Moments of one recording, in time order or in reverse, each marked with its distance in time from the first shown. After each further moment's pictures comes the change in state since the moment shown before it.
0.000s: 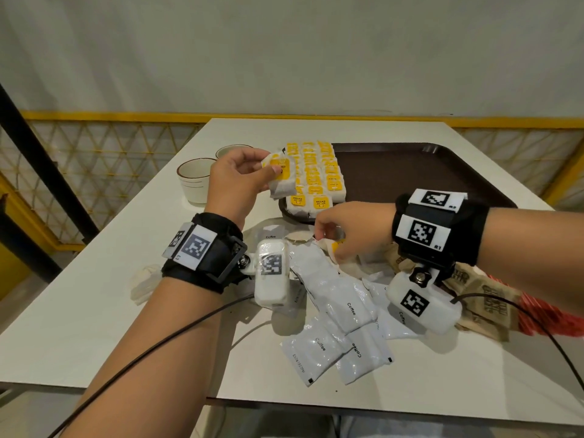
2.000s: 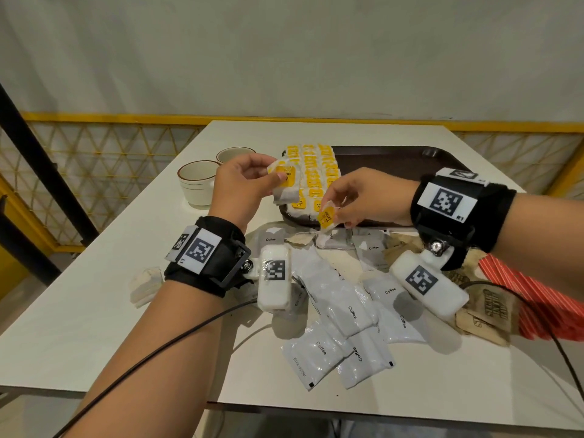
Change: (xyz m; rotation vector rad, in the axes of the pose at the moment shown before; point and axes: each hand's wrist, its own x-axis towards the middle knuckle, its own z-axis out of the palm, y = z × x) left_hand -0.001 -0.002 0.001 0.044 -0.041 -0.001; right_hand -0.008 0.013 -0.026 0.514 0.234 0.011
